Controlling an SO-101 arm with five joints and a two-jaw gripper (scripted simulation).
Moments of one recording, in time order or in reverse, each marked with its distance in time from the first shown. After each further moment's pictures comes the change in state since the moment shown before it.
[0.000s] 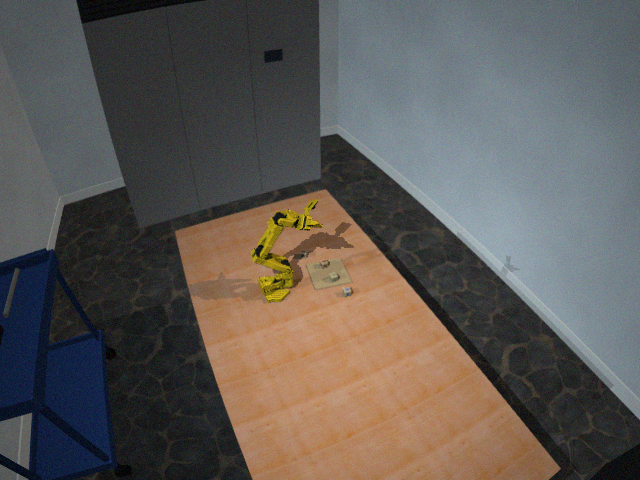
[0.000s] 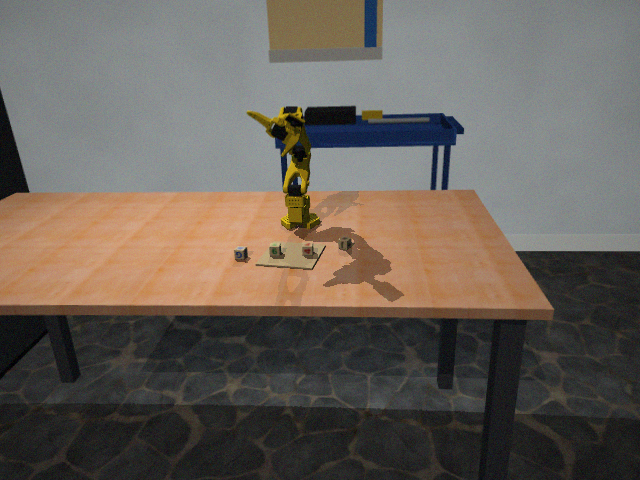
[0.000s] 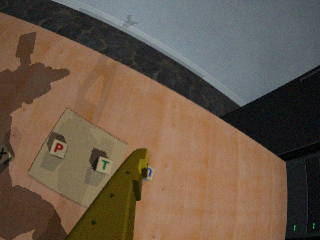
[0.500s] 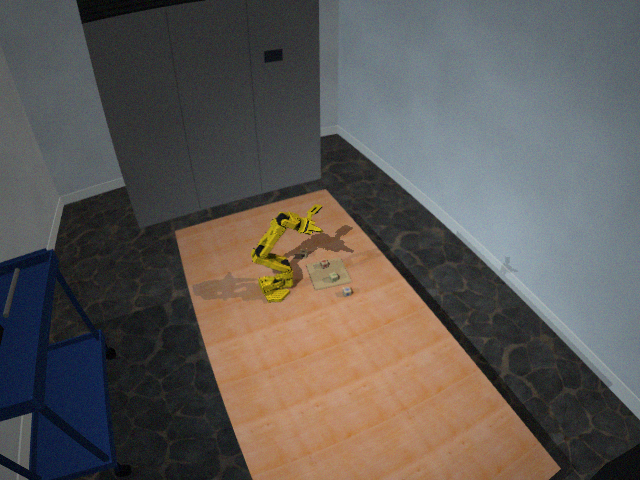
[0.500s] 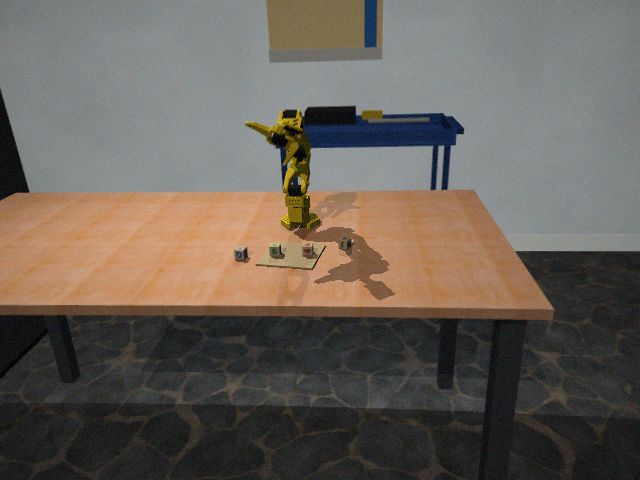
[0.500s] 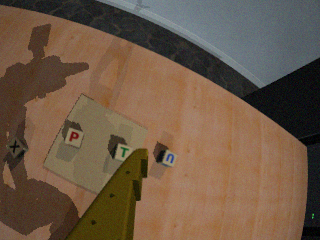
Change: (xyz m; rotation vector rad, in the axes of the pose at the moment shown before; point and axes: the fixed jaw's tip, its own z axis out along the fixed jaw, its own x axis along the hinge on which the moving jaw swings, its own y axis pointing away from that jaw) arm 0.016 0.013 0.010 -0.071 0.102 0.088
